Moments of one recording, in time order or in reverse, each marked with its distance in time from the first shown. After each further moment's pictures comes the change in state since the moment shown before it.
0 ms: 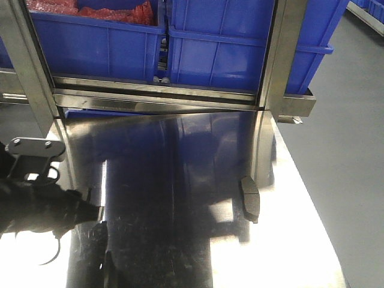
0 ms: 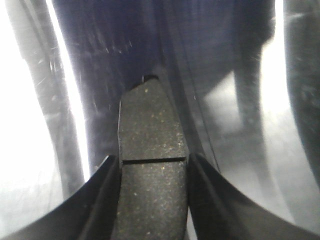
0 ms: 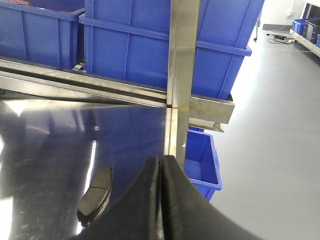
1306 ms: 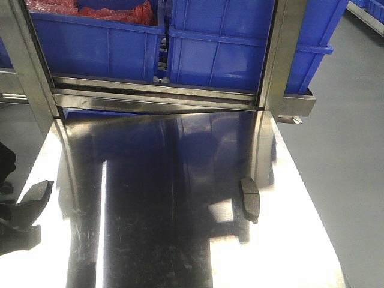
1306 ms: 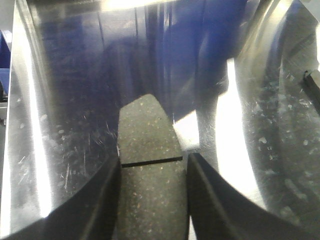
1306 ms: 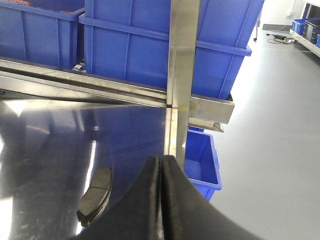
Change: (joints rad) left arm 0.000 -0.498 0.159 0.000 0.004 0.000; right arm 0.000 0.000 0.000 0.000 0.000 0.000
